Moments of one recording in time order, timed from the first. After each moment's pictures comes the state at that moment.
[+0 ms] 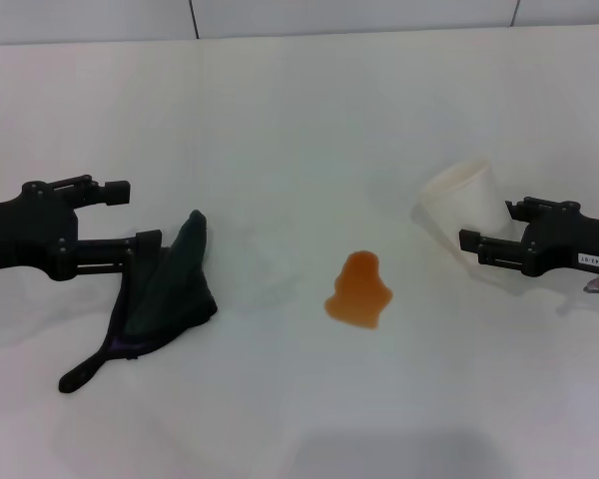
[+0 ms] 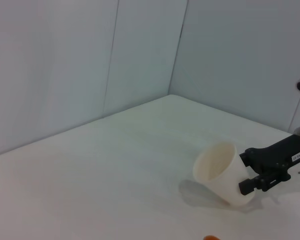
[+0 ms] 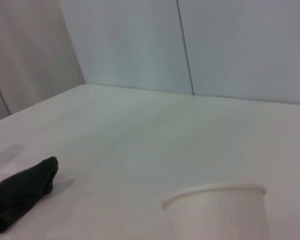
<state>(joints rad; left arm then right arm) -0.44 -2.00 0.69 0.78 2.00 1.68 -1.46 0.29 2.01 -1.26 -0.75 -1.52 -1.08 1.44</state>
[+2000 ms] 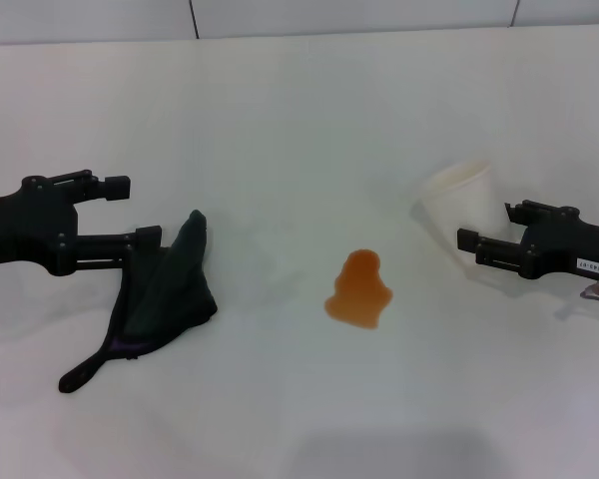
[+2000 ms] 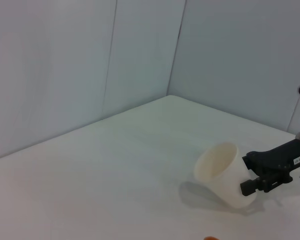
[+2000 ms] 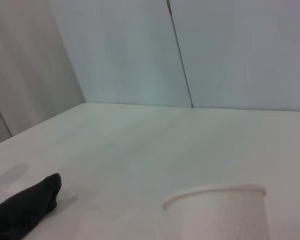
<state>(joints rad) -0.44 -1.99 0.69 0.78 2.00 1.68 -1.46 0.29 2.01 -1.26 -0.66 -1.41 -1.10 1.36</state>
